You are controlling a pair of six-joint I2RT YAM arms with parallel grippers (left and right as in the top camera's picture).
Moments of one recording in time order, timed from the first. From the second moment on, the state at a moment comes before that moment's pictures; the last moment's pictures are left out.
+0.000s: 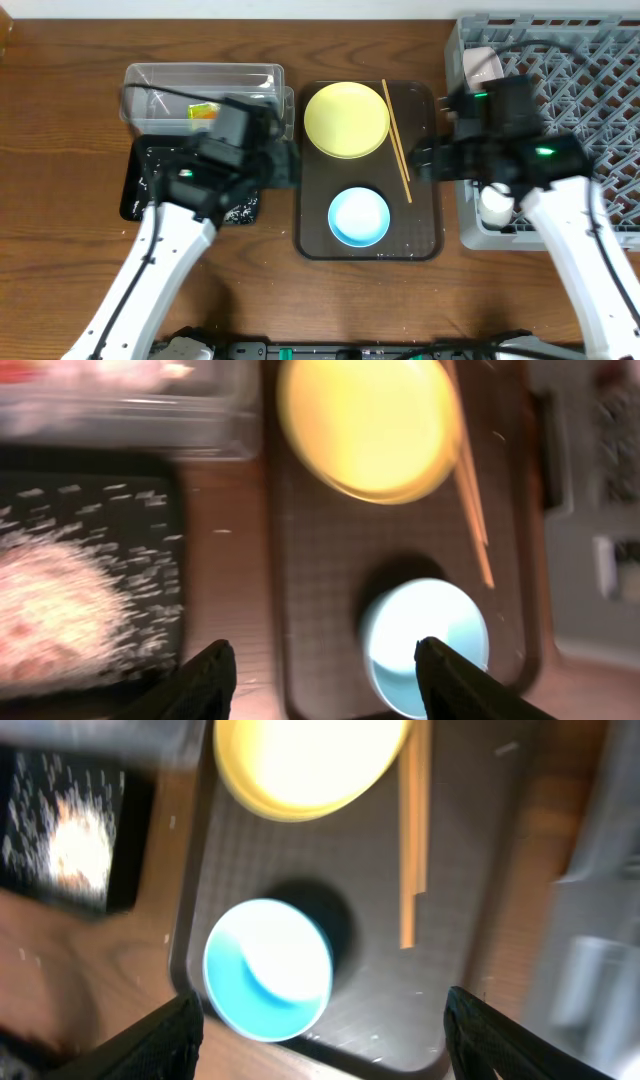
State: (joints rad) left arm -0.33 1.31 1.21 -0.87 0.12 -0.41; right arm 0.29 1.43 1.32 -0.99 -0.27 0.23
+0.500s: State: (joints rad) left arm -0.24 1.37 1.21 -0.88 0.12 -0.41; right arm 0.48 1.85 1.32 -1.04 -0.19 0.26
